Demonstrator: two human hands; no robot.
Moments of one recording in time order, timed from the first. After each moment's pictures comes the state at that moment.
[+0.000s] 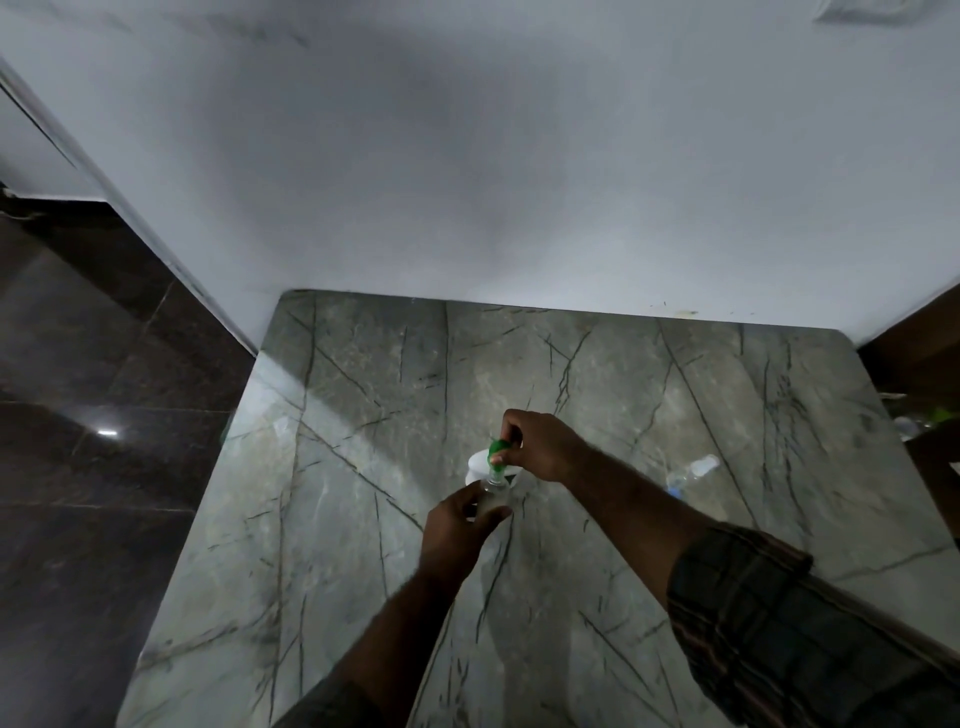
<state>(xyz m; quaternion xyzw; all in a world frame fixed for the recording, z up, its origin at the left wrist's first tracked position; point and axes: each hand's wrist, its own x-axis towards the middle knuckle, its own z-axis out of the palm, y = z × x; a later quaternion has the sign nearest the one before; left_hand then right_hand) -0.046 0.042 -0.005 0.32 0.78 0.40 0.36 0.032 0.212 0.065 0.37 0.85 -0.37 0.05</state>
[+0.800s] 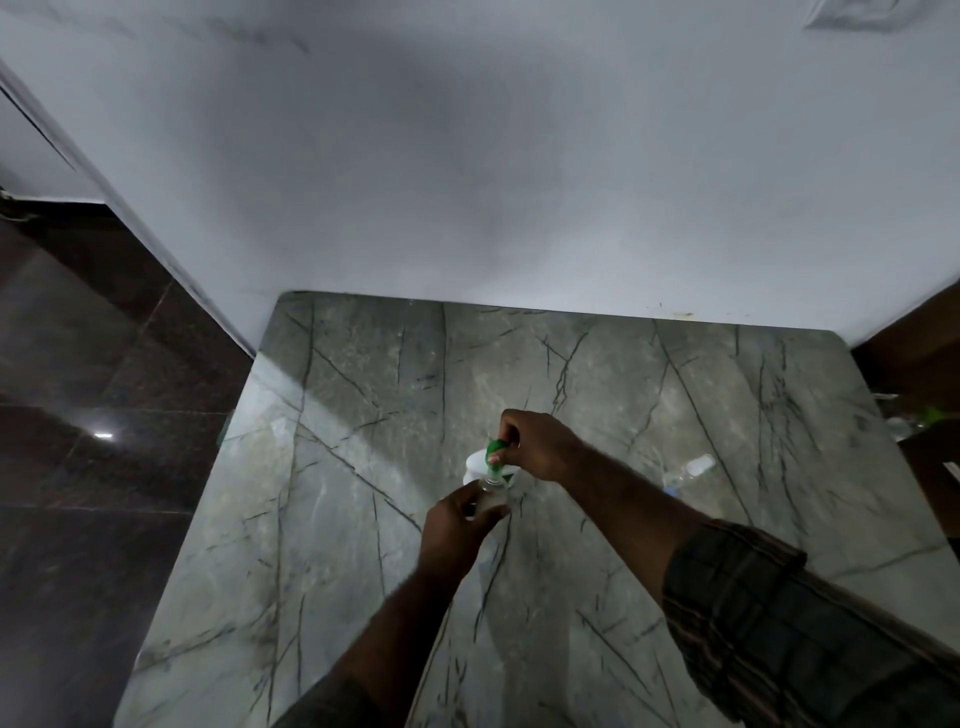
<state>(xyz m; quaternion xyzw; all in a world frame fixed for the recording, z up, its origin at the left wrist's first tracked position) -0.045 0.043 -0.003 0.31 0.78 0.41 0.37 0.031 0.211 0.068 0.38 0.85 -0.36 0.06</state>
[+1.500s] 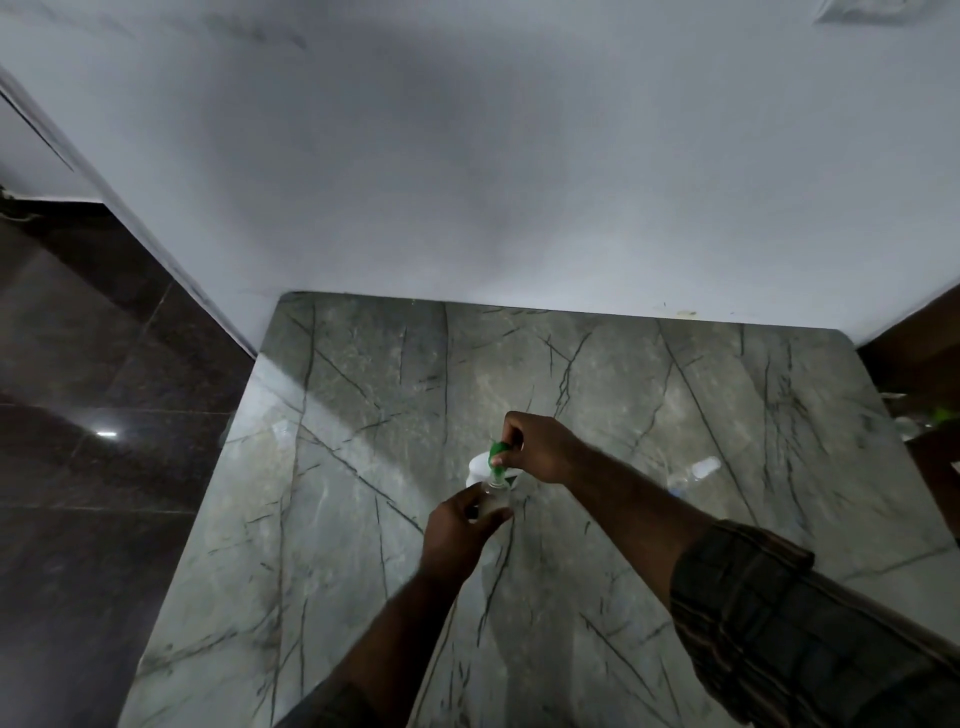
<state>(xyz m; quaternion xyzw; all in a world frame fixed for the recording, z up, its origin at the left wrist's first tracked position) -0.047 0.045 0.002 0.32 0.77 0.40 0.38 0.030 0.214 0.065 0.37 0.85 -0.38 0.05</state>
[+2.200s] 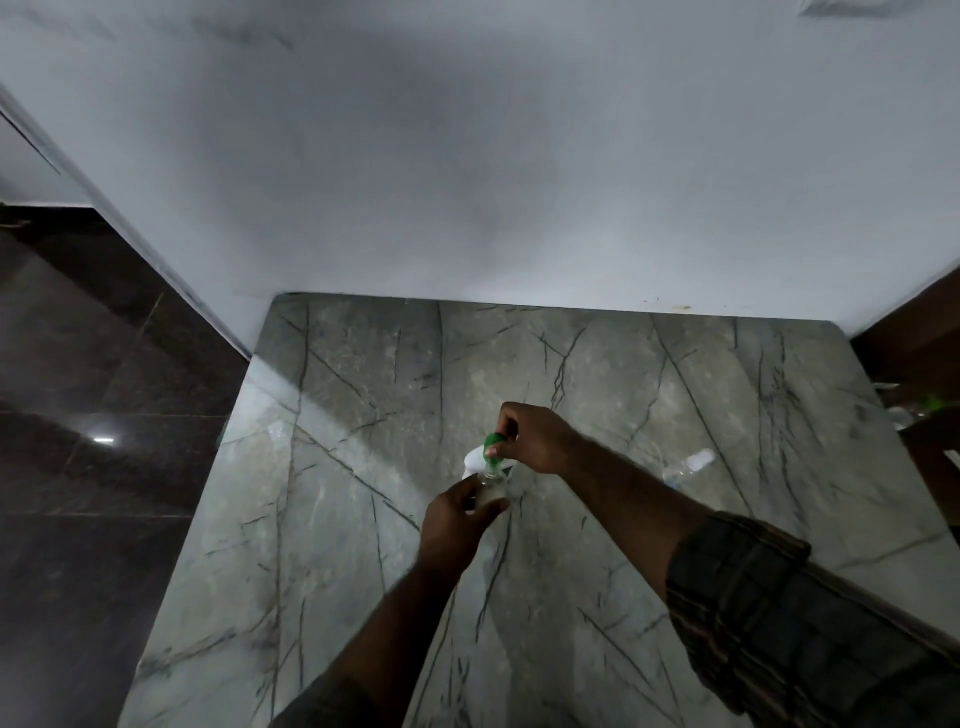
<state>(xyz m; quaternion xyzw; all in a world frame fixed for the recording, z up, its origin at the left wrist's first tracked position) -0.048 0.050 0.001 0.32 0.77 0.40 0.37 0.027 0.216 0.072 0.39 0.84 -0.38 0.04</state>
